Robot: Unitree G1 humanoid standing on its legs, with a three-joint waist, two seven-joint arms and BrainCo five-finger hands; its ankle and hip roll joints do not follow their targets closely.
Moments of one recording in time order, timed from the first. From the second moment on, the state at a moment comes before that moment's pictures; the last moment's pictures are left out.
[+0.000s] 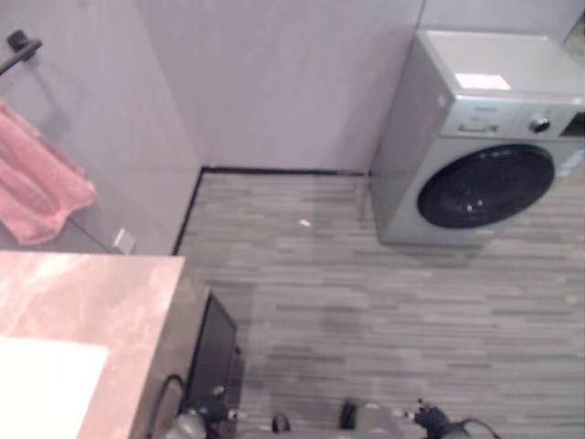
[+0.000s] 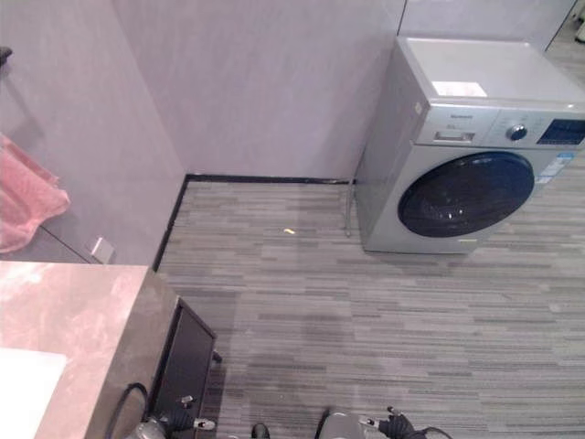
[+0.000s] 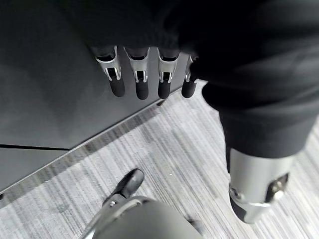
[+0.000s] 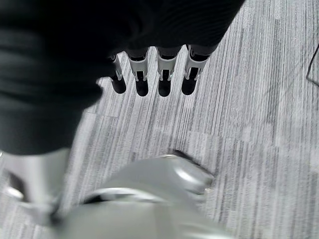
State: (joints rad) left arm -0.05 0.26 -0.38 1.25 0.14 -0.10 0.04; right arm 0.03 -0.31 0.20 1.24 0.08 -0.09 -0.04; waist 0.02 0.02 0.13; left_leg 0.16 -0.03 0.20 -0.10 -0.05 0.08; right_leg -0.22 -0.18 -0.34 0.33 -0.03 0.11
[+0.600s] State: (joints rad) left arm -0.04 0.27 -0.39 1.27 0.20 -0.10 0.06; right arm 0.00 -0.37 0.20 1.24 0.08 -0.09 -0.05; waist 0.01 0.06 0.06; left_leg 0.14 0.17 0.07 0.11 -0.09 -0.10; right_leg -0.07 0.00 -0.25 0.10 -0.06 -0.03
